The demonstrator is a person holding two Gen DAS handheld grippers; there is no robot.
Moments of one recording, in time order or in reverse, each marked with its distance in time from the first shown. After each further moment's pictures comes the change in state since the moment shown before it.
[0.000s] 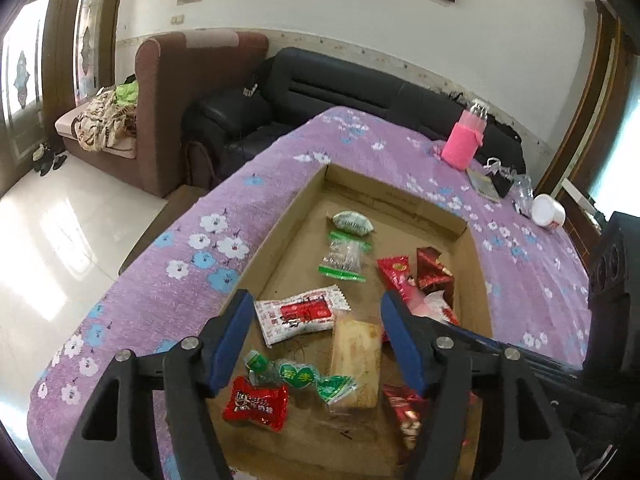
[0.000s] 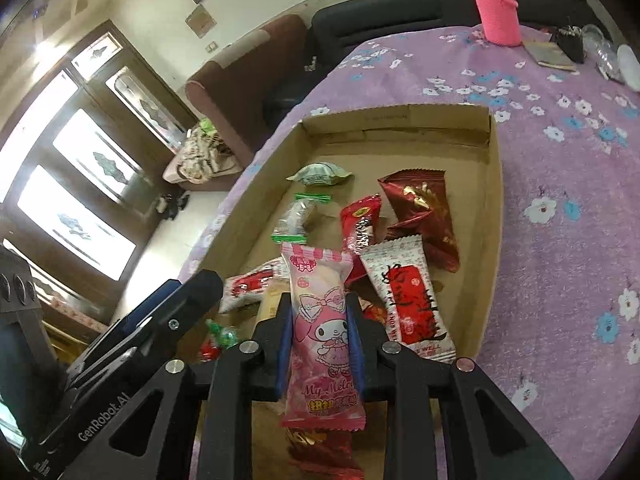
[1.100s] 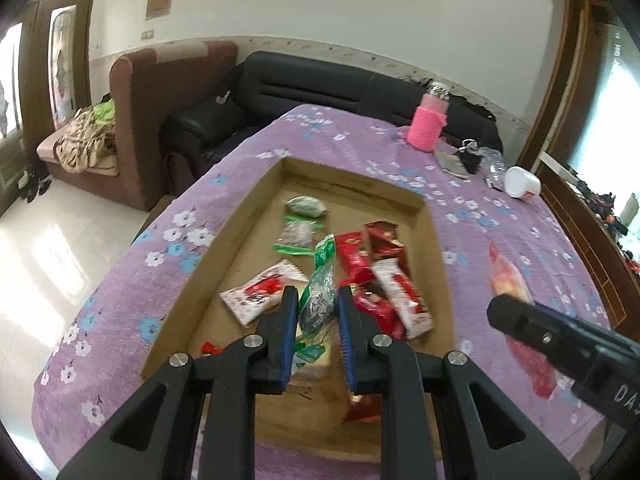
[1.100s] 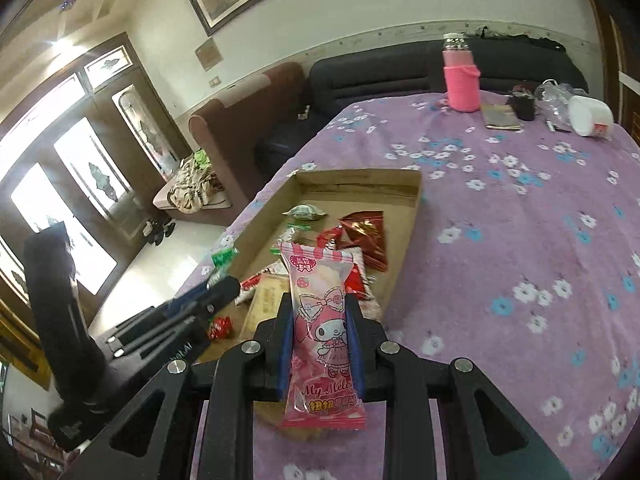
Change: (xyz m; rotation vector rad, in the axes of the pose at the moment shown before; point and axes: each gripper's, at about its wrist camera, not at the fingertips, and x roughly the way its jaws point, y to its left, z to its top) left arm -0.016 -0.029 -0.018 0.100 0.023 -0.032; right arm -0.095 0.017 -0.034 -0.083 -0.151 -0.107
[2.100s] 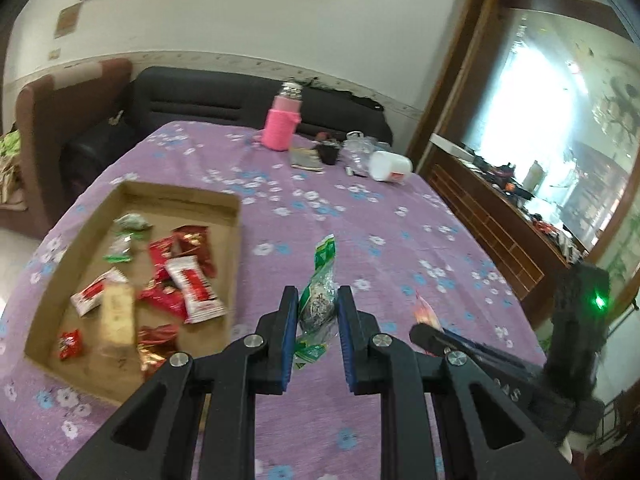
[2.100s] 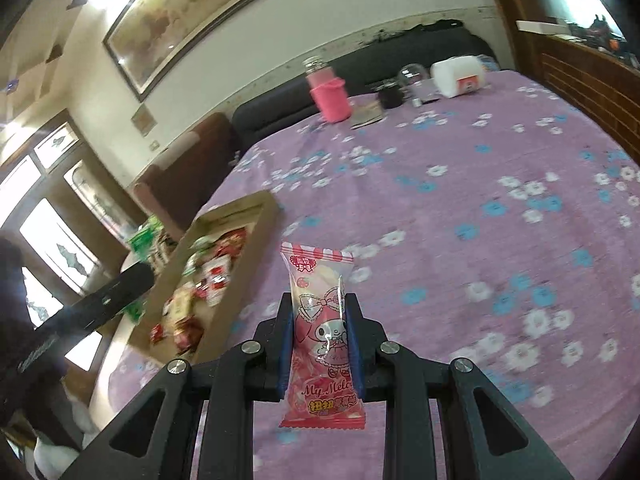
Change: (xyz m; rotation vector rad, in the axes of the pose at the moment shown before) left arm -0.055 -0.126 -0.016 0.139 -0.015 -0.342; right arm -0.107 -0.121 -0.069 0.242 -0.137 -0.114
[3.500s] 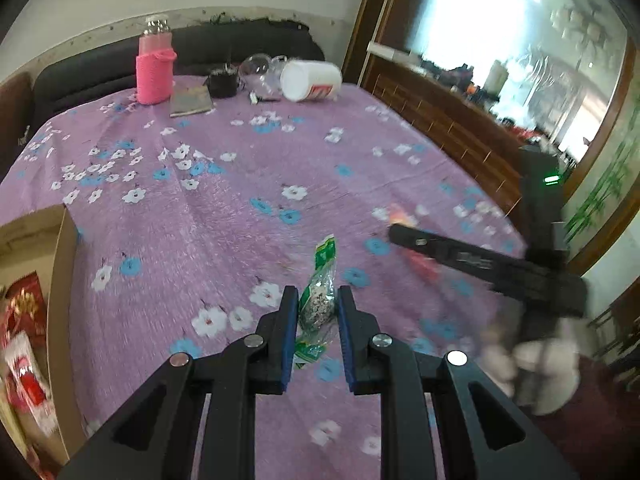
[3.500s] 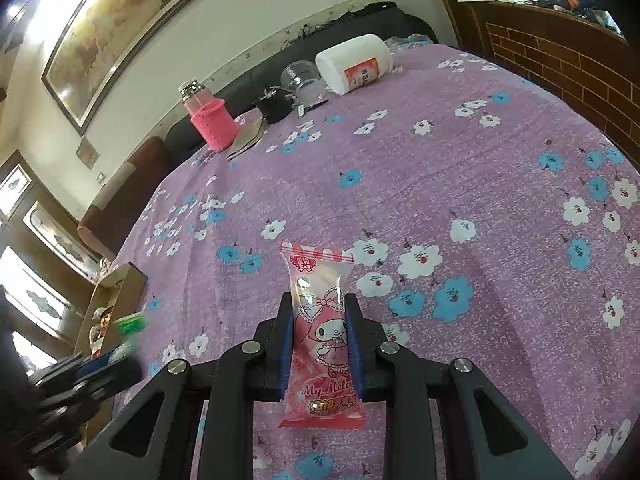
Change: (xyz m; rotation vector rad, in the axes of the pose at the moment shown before) left arm 0.167 -0.105 0.015 0.241 0.261 -0.162; right arm 0.050 -0.190 0.087 0.162 -0.007 -0.144
